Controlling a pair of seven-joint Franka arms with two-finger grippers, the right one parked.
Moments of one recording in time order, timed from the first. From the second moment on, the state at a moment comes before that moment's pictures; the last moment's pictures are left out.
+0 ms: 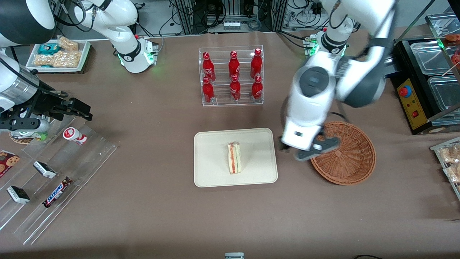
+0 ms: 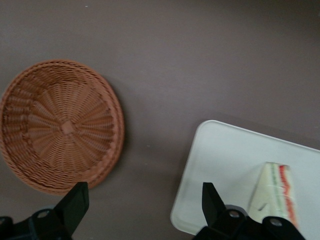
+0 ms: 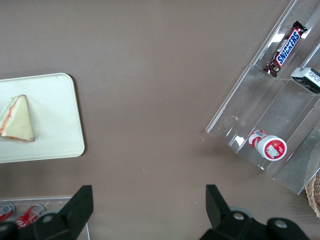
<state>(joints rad) -0.38 0.32 -0.05 -1.55 0.15 1.87 -0.80</state>
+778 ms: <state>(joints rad) -0.03 0.00 -0.05 -1.73 0.03 1.67 -0.09</state>
